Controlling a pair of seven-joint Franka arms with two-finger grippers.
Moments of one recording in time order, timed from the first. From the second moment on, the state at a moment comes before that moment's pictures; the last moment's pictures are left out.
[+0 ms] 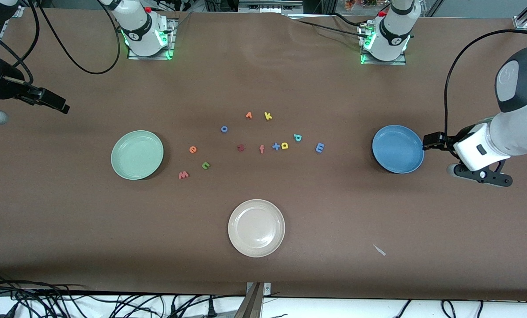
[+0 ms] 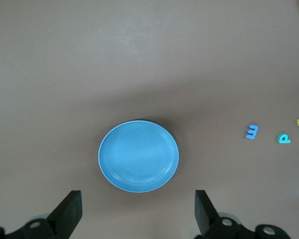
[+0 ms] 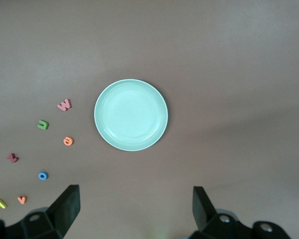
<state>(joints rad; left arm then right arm) 0.00 0.34 -0.07 -1.42 0.00 1.55 0.14 -0.03 -0.02 0.02 -1.71 0.02 1.61 0.26</state>
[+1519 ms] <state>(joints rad) -0.01 0.34 -0.08 -1.43 -0.01 1.55 0.12 0.26 0.40 0.03 -1.74 0.03 2.06 1.12</state>
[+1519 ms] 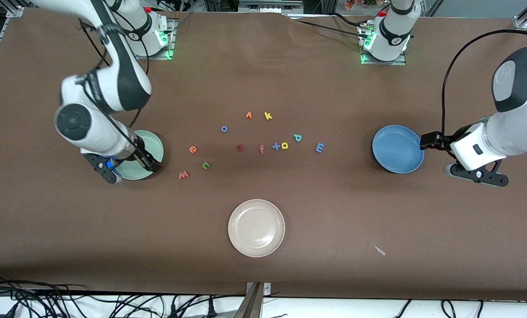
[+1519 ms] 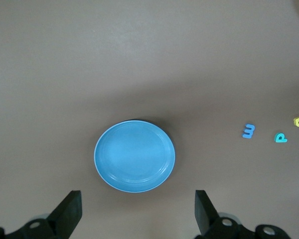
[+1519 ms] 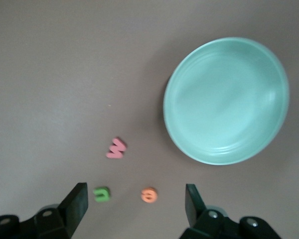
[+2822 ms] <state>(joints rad) -0.35 0.47 -0.13 -1.85 -0.03 2.11 -0.46 0.33 0.61 0.03 -1.92 0.03 2.60 1.34</state>
